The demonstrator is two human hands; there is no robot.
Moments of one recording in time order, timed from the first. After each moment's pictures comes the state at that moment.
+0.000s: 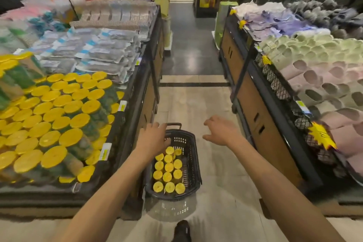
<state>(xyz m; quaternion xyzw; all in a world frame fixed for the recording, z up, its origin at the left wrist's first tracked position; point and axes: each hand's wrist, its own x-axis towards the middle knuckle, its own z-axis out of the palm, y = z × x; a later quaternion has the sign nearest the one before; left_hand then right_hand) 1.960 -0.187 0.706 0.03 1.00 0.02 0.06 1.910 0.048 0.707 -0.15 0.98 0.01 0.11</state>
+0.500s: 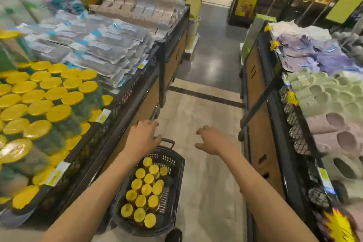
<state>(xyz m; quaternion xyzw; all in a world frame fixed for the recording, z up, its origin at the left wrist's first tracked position) 1.777 -0.151 0.680 -0.07 0.99 0.10 -0.01 1.691 0.077 0.693 -0.26 0.95 0.03 0.18</state>
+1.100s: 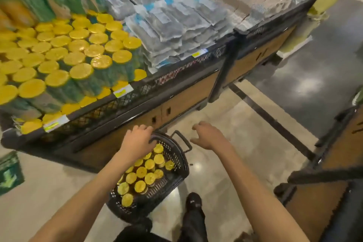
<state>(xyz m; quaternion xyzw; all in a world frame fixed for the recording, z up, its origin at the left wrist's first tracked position) 1.682 -0.134 0.603 -0.39 0.91 0.12 0.11 1.461 -0.018 0.614 -0.54 0.80 0.06 0.24</state>
